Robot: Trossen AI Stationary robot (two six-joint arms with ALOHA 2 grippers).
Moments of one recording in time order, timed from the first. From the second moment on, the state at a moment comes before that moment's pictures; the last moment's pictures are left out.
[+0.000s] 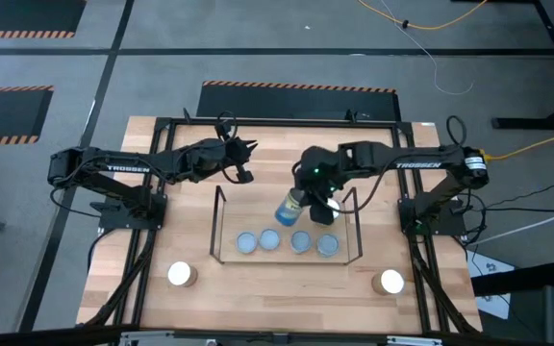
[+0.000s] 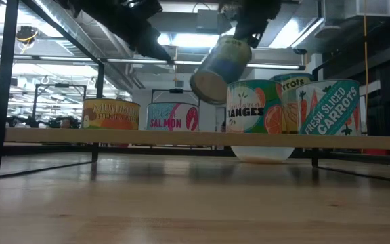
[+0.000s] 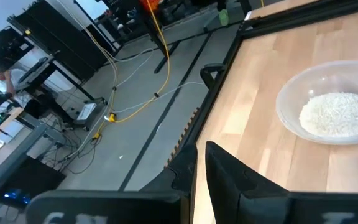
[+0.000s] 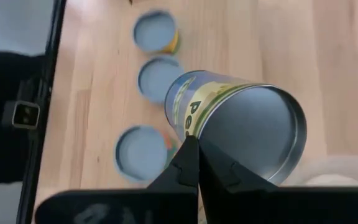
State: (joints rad) left arm 0.17 1.23 0.82 0.09 -0.54 0.37; right arm -0.03 1.60 1.48 -0.86 -0.26 0.07
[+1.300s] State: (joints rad) left arm 0.17 1.23 0.82 0.09 -0.53 0.37; right arm 0.07 1.64 1.39 -0.92 -0.08 0.00
